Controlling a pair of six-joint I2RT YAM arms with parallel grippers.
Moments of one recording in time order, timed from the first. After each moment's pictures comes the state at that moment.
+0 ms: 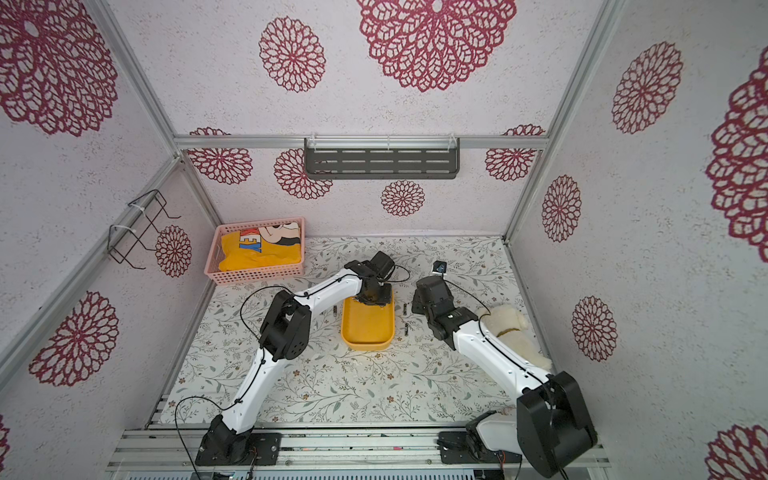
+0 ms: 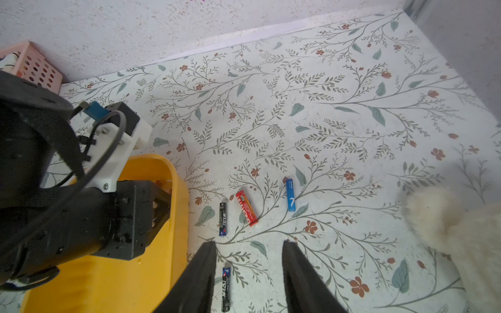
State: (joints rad) left arm -0.70 2.50 2.16 -0.85 -0.01 -0.57; right arm 0.50 1.29 0.87 -0.26 0.36 0.49
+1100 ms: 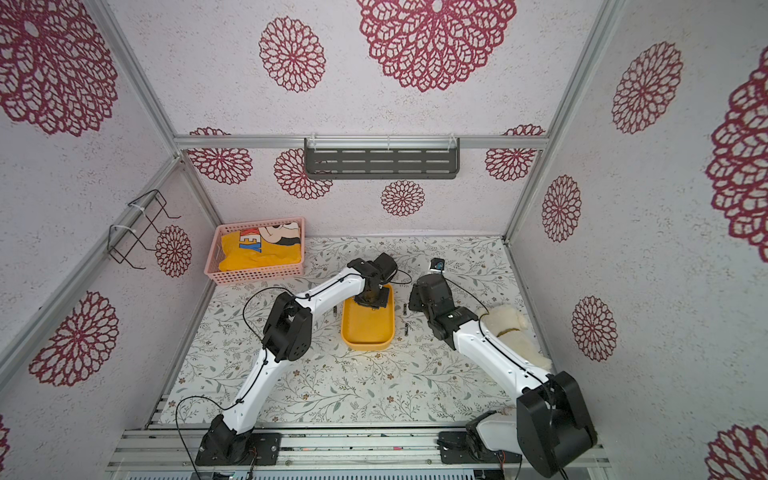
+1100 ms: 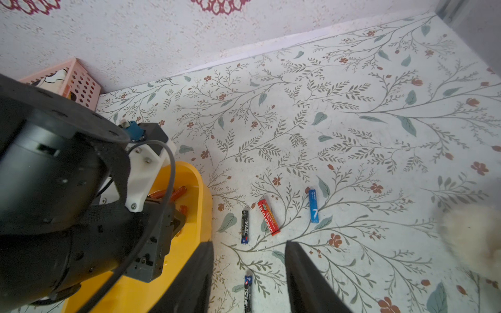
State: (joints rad) left arm -0.72 2.51 2.24 -1.05 -0.13 -0.49; right arm 0.50 1.29 0.87 -0.19 0.29 0.49
